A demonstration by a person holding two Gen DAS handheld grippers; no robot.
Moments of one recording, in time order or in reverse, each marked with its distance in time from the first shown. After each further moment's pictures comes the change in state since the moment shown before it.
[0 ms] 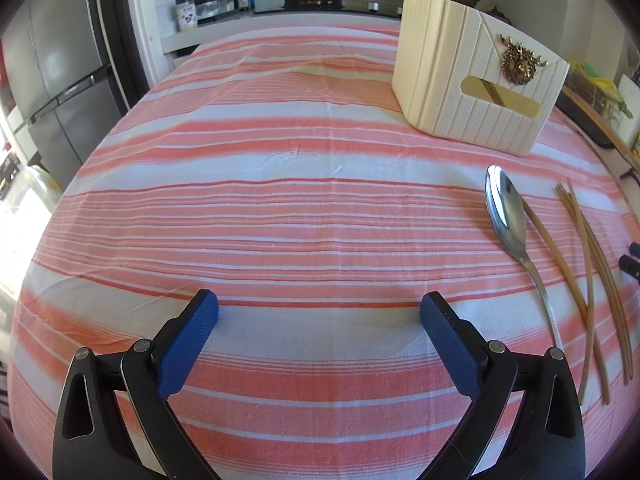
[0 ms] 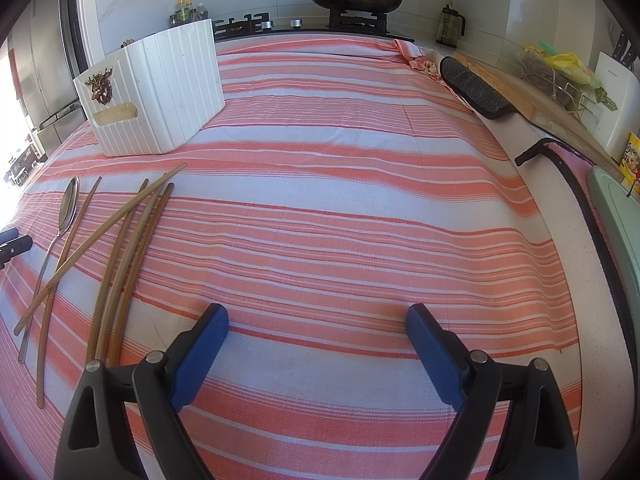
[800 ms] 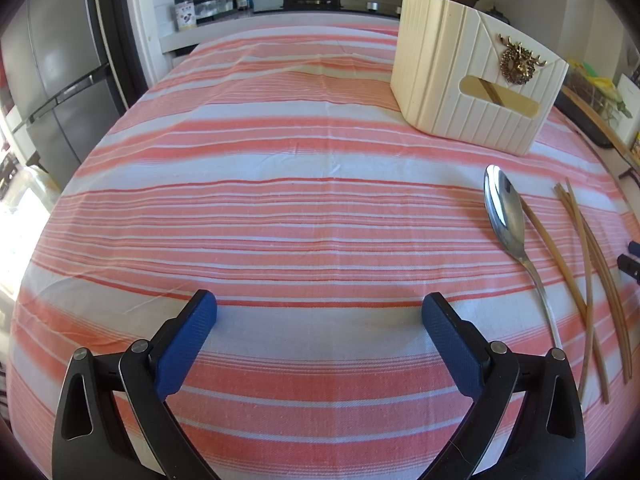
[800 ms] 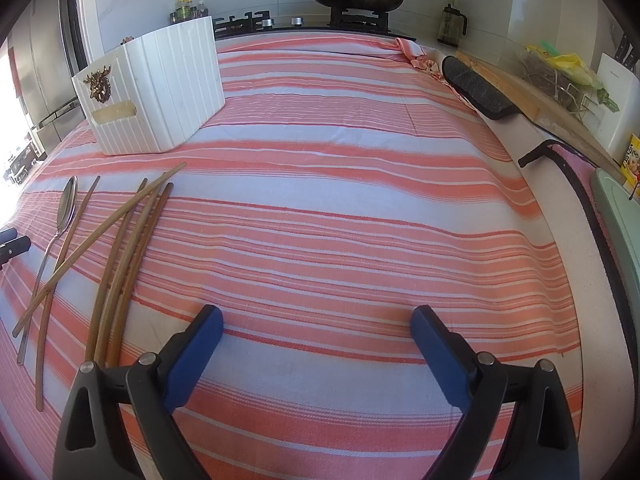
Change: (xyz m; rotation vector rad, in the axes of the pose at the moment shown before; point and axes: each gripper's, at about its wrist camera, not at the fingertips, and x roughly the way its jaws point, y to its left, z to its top) left arm 0.001 -0.001 0.000 -0.001 -0.001 -0.002; right arm 0.002 0.001 0.002 -0.003 0.008 0.002
